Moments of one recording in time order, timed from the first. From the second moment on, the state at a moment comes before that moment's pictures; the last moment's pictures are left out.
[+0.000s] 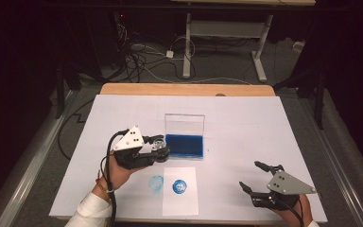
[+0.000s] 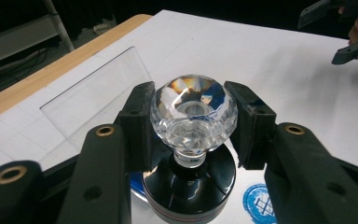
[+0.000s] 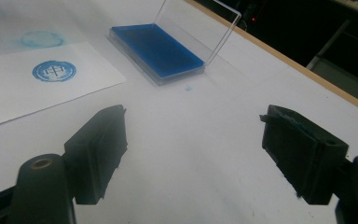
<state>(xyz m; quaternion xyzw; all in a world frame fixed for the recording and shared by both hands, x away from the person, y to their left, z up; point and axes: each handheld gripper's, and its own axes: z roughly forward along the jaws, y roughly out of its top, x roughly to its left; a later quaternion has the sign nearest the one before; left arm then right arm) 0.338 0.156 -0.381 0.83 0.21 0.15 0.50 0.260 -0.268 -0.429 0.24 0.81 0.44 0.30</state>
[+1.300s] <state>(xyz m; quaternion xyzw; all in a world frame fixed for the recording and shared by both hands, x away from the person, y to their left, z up) 0.407 0.166 -0.398 0.86 0.27 0.15 0.41 0.260 -0.263 -0.438 0.23 0.83 0.42 0.29</state>
